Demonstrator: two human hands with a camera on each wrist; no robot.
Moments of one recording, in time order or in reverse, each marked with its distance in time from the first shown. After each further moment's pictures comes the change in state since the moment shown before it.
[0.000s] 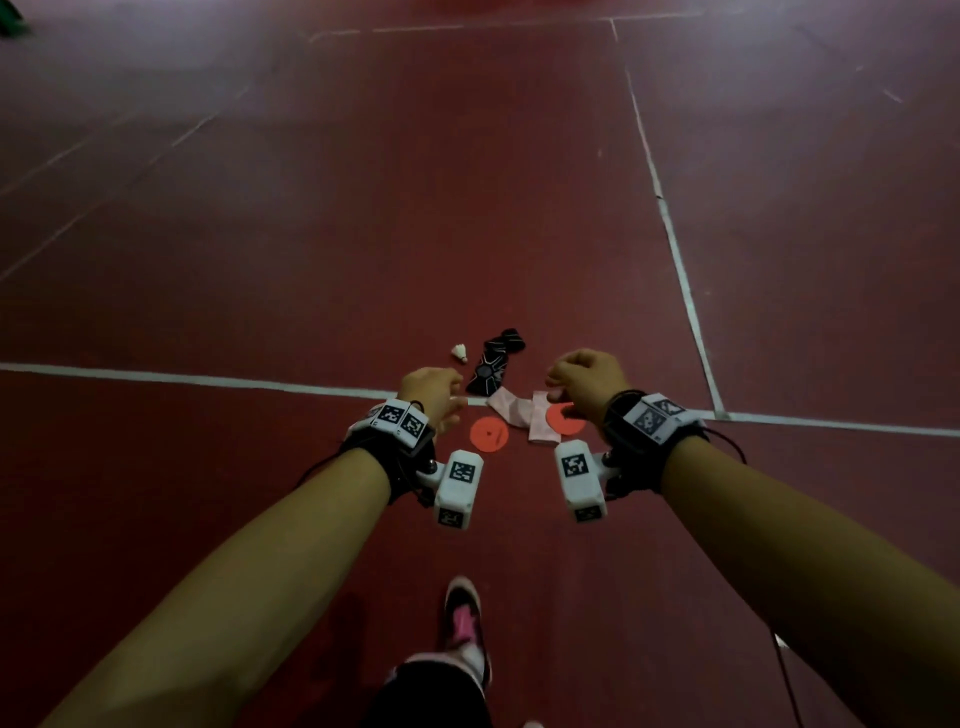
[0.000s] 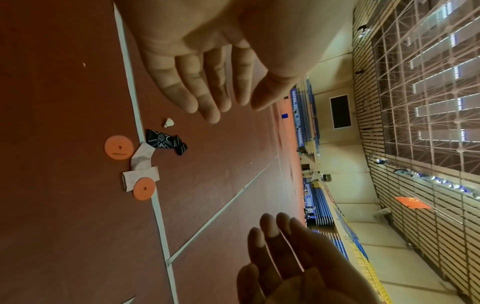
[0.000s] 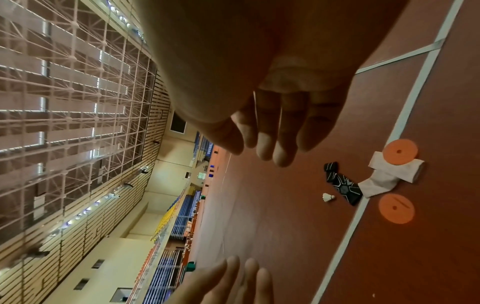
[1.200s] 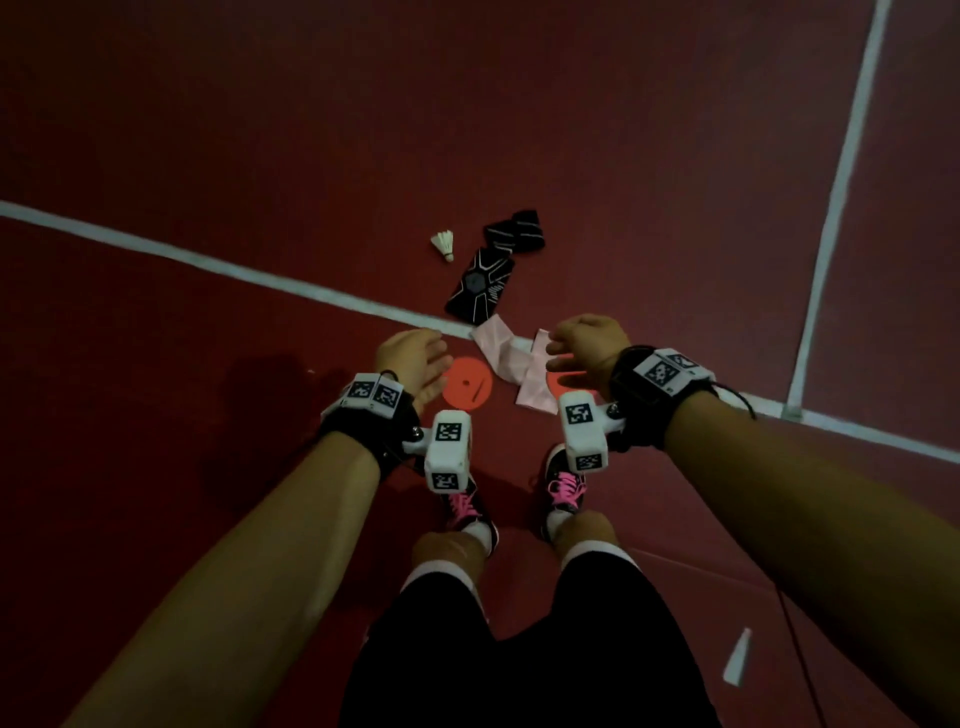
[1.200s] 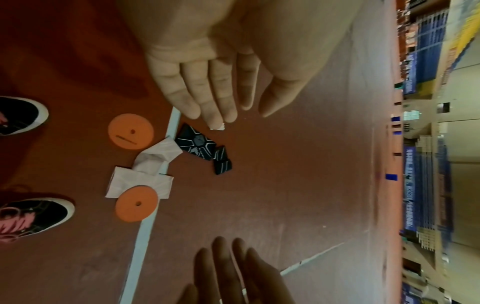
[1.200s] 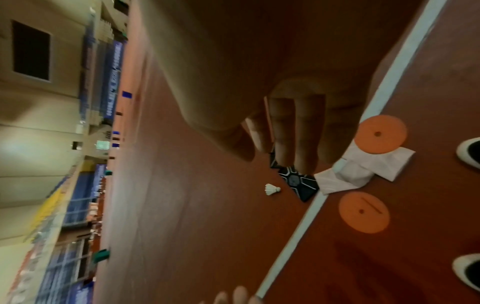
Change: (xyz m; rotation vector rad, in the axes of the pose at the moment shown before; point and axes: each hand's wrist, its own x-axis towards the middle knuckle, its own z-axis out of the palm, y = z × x) left_hand 0.542 0.041 0.206 -0.146 0.232 -0.479; right_hand 0.624 0.035 0.016 -0.140 -0.256 0.616
